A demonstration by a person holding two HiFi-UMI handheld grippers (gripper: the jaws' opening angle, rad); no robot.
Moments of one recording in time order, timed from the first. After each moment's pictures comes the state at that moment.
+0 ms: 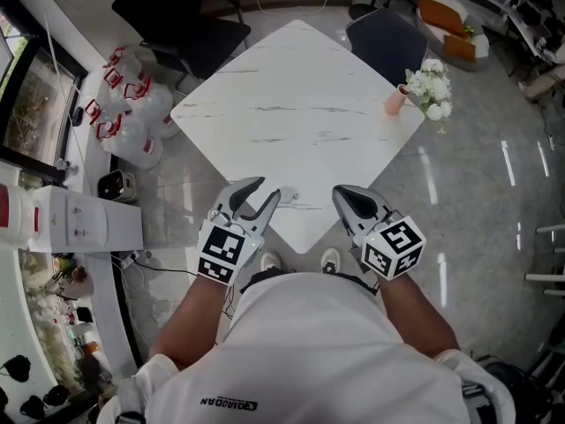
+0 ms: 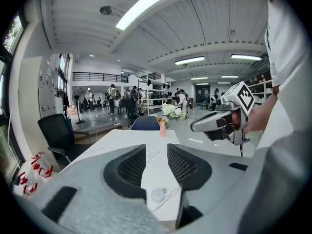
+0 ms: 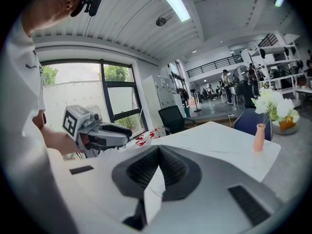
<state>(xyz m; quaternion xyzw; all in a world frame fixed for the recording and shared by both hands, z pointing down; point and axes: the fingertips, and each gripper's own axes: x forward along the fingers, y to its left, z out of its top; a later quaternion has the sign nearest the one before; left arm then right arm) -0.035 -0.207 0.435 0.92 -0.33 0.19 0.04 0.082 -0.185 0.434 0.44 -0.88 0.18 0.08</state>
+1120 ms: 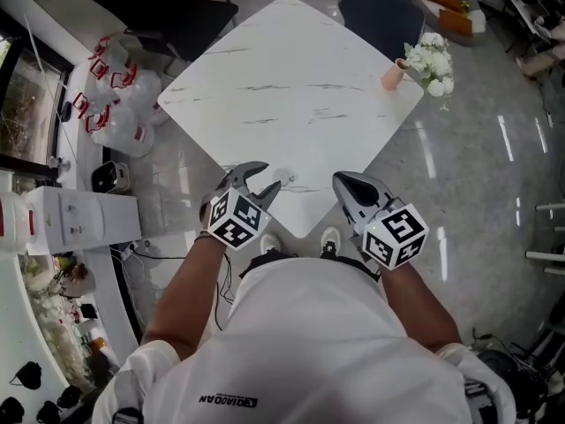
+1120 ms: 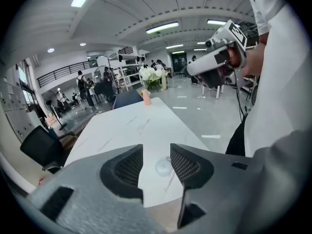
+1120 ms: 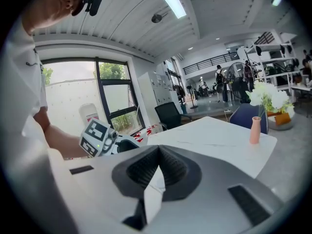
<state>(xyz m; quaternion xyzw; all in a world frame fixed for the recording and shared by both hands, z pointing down) -0.020 -0.215 0.563 0.90 -0.20 0.38 -0.01 0.089 -0.183 0.455 0.45 -0.87 0.20 0.09</state>
